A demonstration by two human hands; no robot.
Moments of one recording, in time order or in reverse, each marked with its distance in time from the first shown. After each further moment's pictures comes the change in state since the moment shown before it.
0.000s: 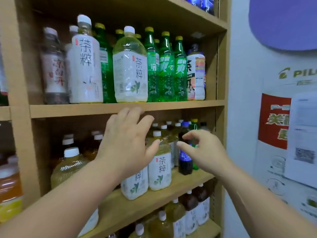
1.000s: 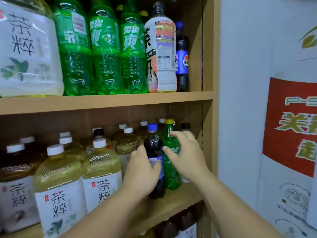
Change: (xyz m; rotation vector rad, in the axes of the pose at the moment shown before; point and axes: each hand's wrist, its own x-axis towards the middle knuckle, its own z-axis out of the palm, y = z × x) left_hand 0.085 0.136 0.262 -0.552 -0.249 -0.651; right_hand 0.120 0.201 0.063 0.123 0.023 -0.086
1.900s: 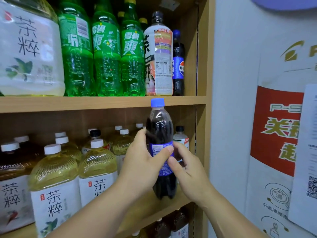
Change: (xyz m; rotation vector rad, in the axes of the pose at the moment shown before) left_hand -0.030 0.048 -0.040 -0.556 0.009 0.198; right_hand -0.054 -0.013 -0.029 0.465 -0.133 -0.096
